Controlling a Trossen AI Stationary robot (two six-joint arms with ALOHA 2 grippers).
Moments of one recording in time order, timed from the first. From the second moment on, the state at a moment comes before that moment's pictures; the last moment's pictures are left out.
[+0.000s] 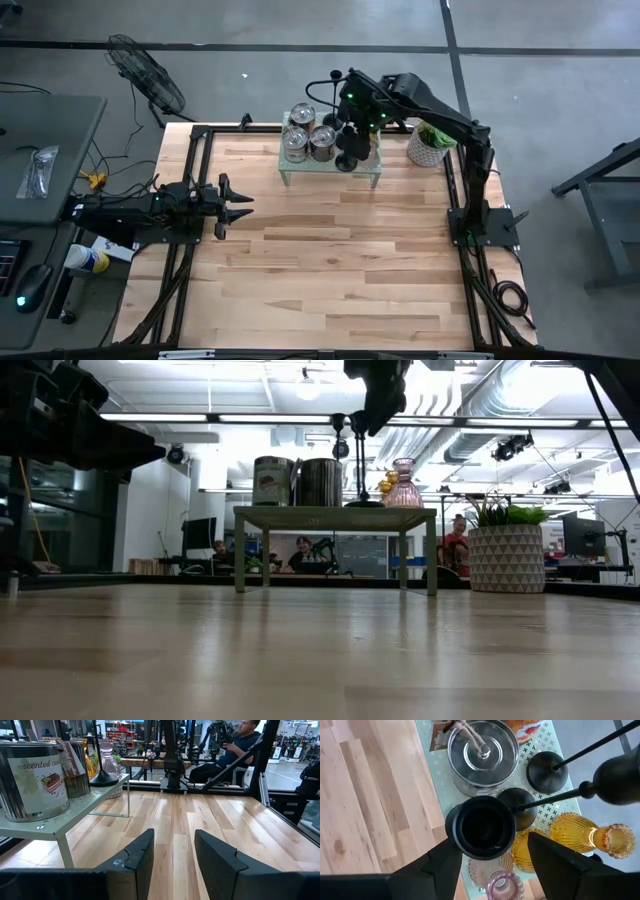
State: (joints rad) left arm -0.01 0.01 0.05 -0.04 -0.08 -0.03; right arm -0.41 1.94 2.30 -1.48 0.04 -0.10
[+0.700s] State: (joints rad) left arm -0.01 0.01 0.05 -0.04 -0.09 -0.03; right arm -0.41 1.84 2.31 -1.57 -0.01 0.00
